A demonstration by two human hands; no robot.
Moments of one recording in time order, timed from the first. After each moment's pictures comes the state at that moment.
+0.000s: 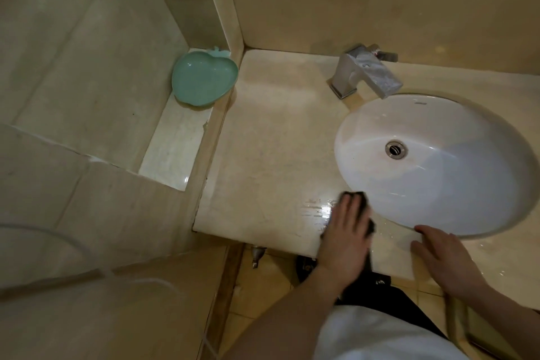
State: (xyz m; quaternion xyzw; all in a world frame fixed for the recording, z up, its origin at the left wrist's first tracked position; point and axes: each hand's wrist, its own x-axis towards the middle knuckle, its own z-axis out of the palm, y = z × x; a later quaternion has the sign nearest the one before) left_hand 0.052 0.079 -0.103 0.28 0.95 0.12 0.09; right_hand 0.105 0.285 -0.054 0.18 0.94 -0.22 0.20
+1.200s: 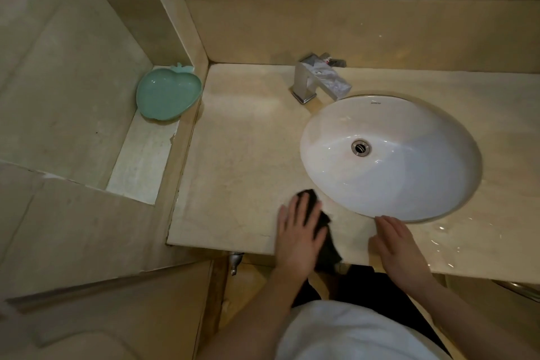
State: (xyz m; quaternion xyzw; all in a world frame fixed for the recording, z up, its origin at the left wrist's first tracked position) left_hand 0.051 0.044 -0.095 0.22 0.96 0.15 0.12; right_hand 0.127 0.264 -0.063 0.21 0.92 -0.29 0.16
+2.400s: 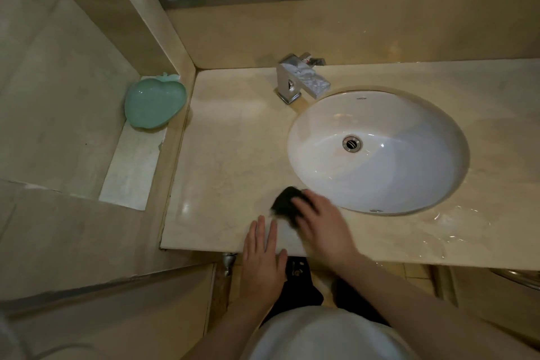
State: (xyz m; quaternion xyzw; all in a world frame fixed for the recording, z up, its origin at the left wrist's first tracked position) left_hand 0.094 -0.013 -0.088 0.14 0.96 0.18 0.16; right_hand 0.070 0.174 -0.077 -0.01 0.97 -0.22 -0.03
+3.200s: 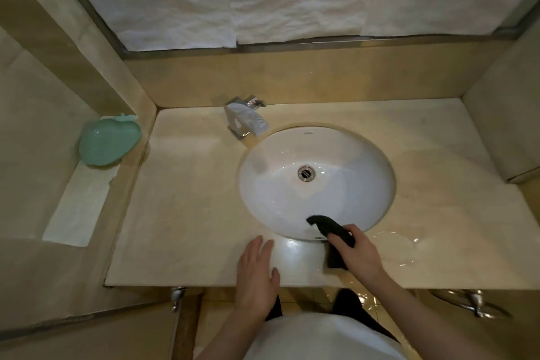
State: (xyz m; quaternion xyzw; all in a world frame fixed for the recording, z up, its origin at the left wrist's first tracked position) left_hand 0.091 0.113 -0.043 0.12 0.95 0.20 0.20; right_hand 0.120 0.345 -0.027 0.34 0.80 -0.49 0.10
